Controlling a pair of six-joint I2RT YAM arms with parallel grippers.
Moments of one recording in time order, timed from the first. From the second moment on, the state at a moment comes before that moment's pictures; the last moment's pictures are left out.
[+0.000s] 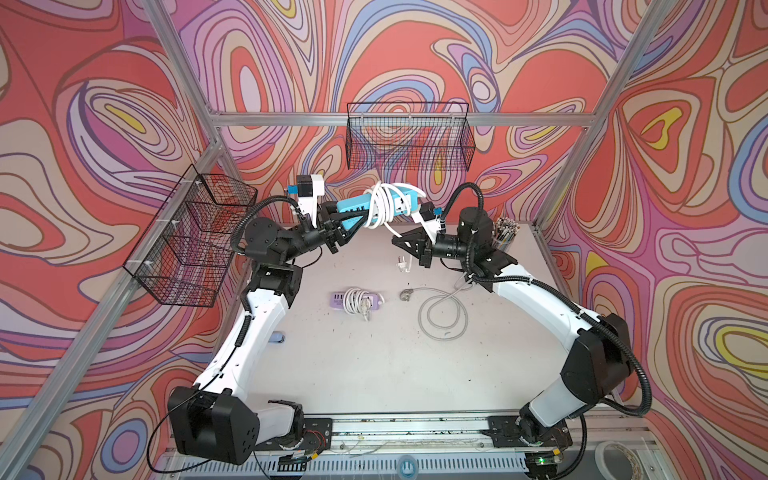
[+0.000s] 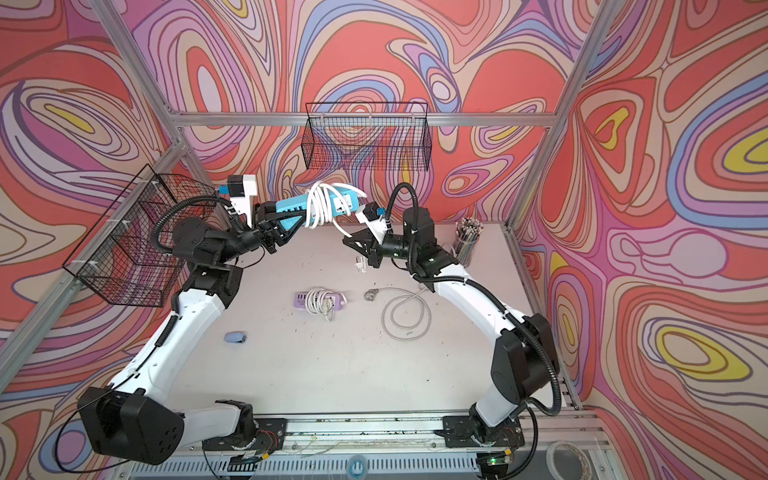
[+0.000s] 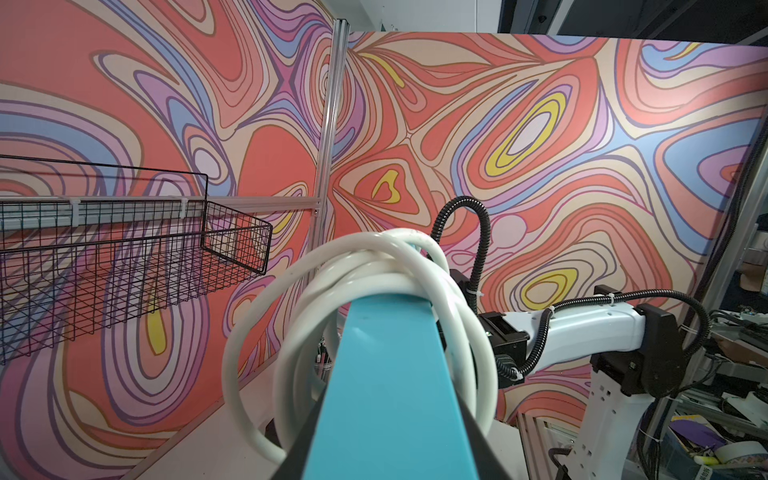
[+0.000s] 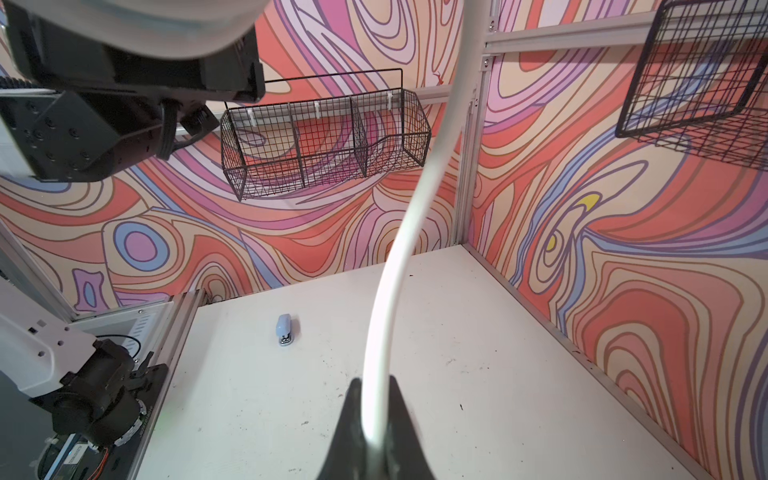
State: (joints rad) left arm -0.16 1.29 1.21 0.59 1.00 -0.62; right arm 0.48 1.62 1.39 0.12 -0.81 -0.07
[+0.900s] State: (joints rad) left arm -0.24 1.39 1.25 0.35 0.98 -0.42; right arm 0.32 1.44 1.72 -0.17 -0.68 -0.12
